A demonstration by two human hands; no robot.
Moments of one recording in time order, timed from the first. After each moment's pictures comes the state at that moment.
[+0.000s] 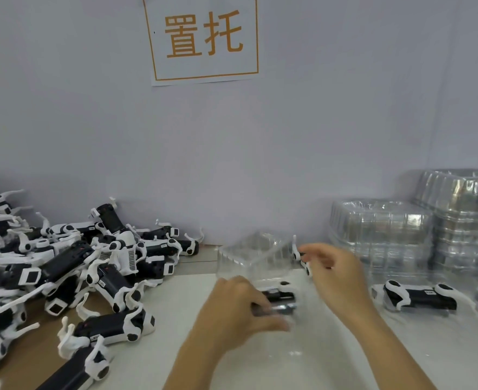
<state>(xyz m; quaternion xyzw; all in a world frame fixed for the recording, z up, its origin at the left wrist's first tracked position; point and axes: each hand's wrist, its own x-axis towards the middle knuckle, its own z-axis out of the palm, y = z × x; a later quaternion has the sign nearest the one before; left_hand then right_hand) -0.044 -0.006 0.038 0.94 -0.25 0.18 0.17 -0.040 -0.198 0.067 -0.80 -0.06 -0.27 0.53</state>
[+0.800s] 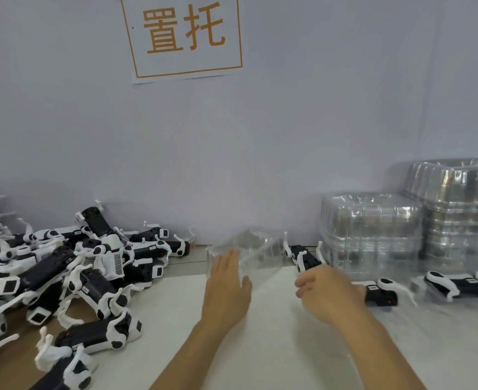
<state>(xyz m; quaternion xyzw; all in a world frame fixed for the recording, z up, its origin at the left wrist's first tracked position) 0.017 -0.025 0.002 0.92 -0.08 0.23 0.31 -0.025 -0.216 0.046 -0.96 0.06 -0.07 0.27</state>
